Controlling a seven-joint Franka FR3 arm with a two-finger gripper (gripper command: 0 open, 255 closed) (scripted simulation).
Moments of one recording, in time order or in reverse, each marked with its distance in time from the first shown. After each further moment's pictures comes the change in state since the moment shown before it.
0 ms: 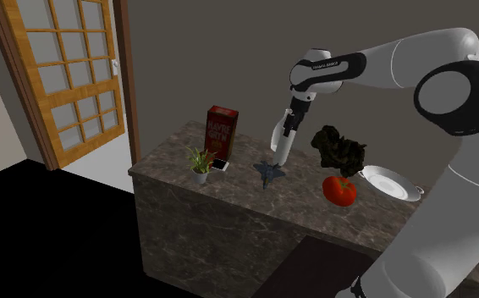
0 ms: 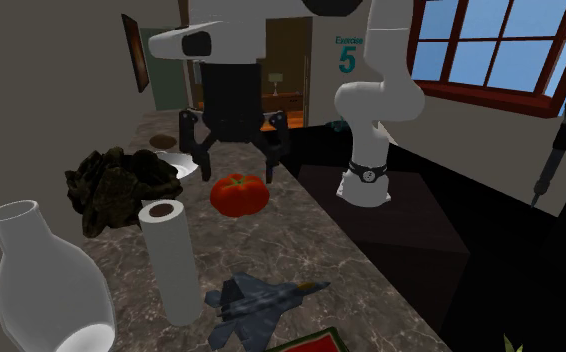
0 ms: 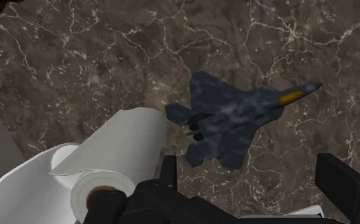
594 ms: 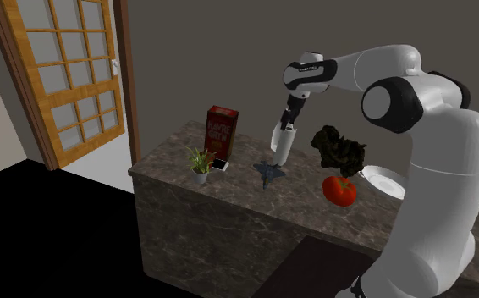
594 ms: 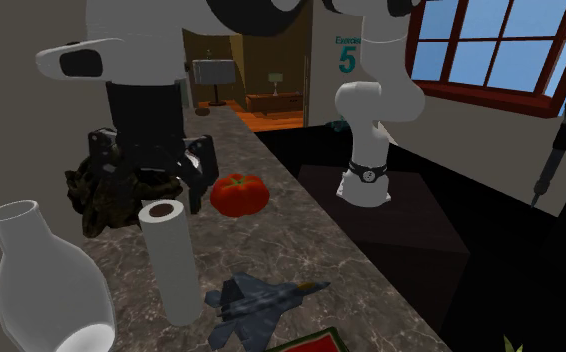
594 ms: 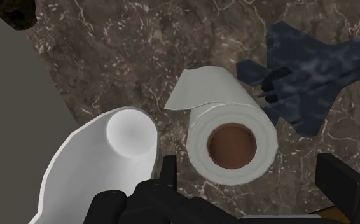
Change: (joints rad) arm -0.089 0.303 -0.020 0.346 0.094 -0.007 -0.112
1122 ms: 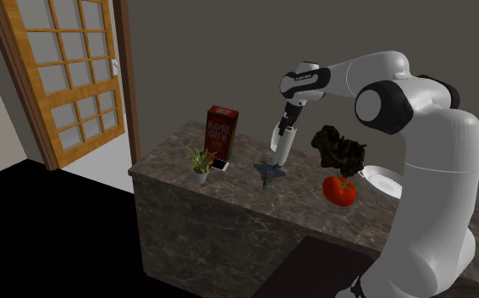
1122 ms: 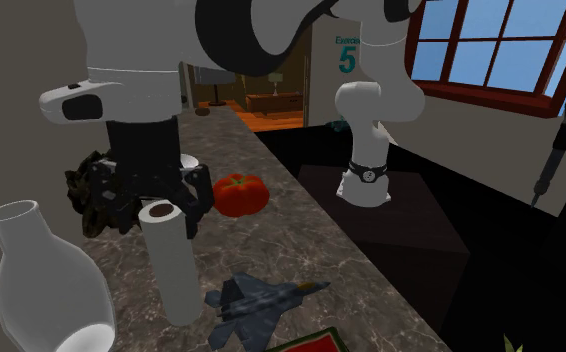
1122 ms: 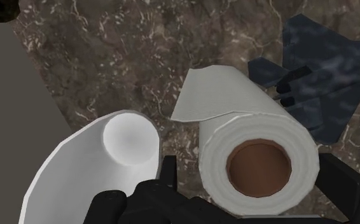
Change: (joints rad) arm -0.011 0.052 0.006 -0.021 0.018 0.074 -0.016
